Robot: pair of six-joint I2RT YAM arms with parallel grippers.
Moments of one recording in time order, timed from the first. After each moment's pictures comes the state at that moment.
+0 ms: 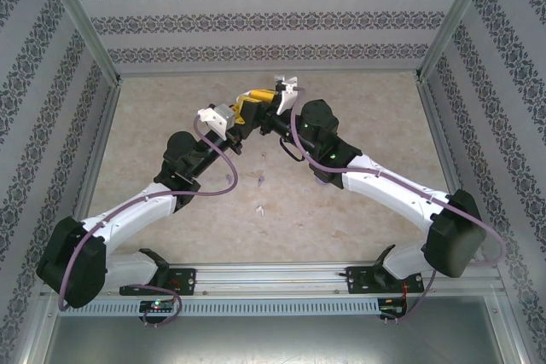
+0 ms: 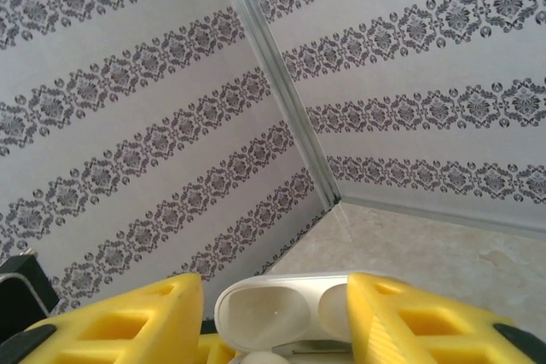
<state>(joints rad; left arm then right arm) -0.53 1.23 0.70 0.73 0.18 0.00 0.77 1.43 1.13 0.38 -0.09 0.45</state>
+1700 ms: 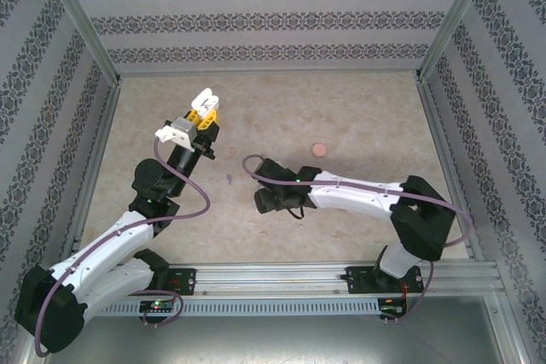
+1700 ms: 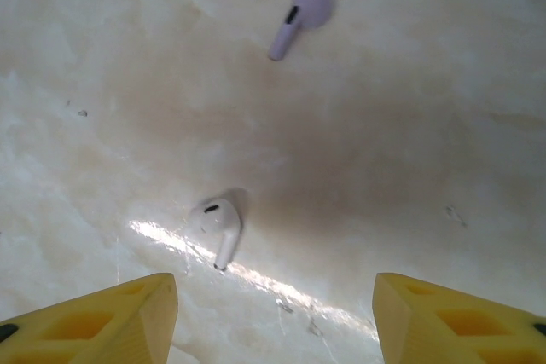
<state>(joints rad) -0.50 0.90 0.53 0.74 -0.07 0.02 1.00 1.63 1.07 -0.59 0.10 0.63</state>
